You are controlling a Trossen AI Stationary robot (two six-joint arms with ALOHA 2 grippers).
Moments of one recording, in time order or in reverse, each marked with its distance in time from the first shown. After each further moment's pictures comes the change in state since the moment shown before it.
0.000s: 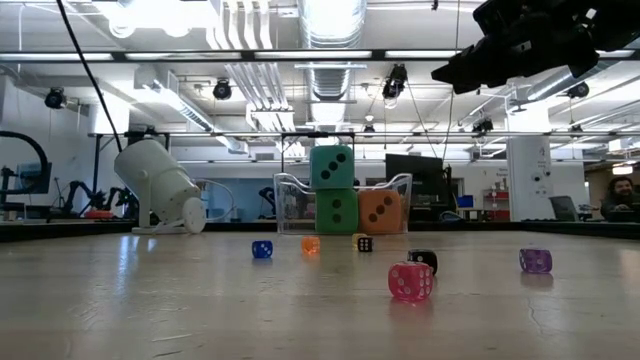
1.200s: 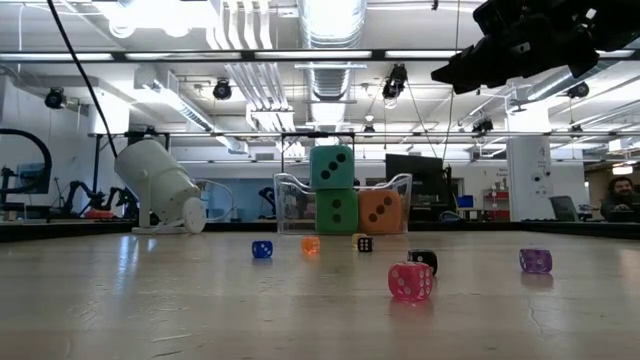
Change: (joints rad) left arm -0.147 0.127 0.054 -0.142 -0.065 -0.218; right arm 0.000 0.000 0.000 0.000 0.007 0.001
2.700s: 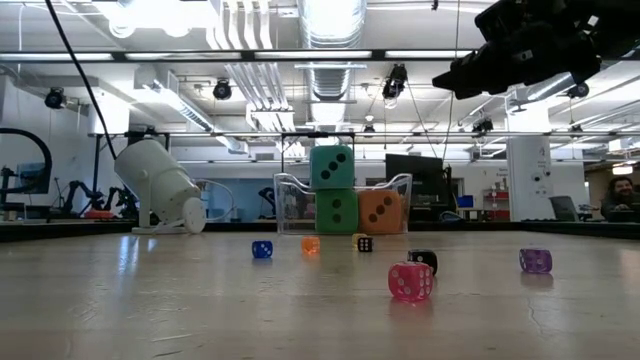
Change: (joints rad) left arm -0.009 0.059 0.010 0.081 -0.049 -0.187; right arm 0.000 0.000 -0.042 0.047 0.000 -0.003
